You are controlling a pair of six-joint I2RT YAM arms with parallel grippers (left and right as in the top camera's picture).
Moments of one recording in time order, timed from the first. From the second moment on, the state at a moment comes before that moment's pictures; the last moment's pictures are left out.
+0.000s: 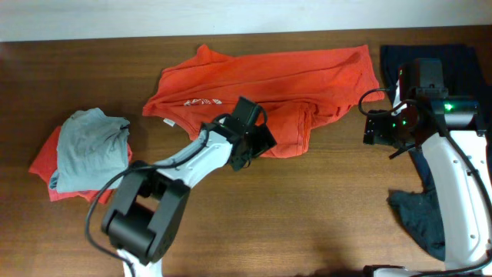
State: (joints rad) left arm -0.56 1.98 1.26 -0.43 0.18 -1.04; right arm -0.05 1.46 1.46 -1.26 0.13 0.16
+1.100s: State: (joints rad) left arm -0.20 1.71 1.25 -1.08 -0.16 -0.78; right arm -0.05 1.48 1.46 -1.24 0.12 0.16
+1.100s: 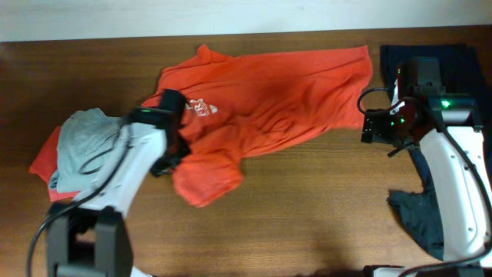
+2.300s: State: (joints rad) left arm -0.08 1.67 1.25 -1.08 -0.19 -0.67; right arm -0.05 2.06 1.46 -1.08 -0.24 0.04
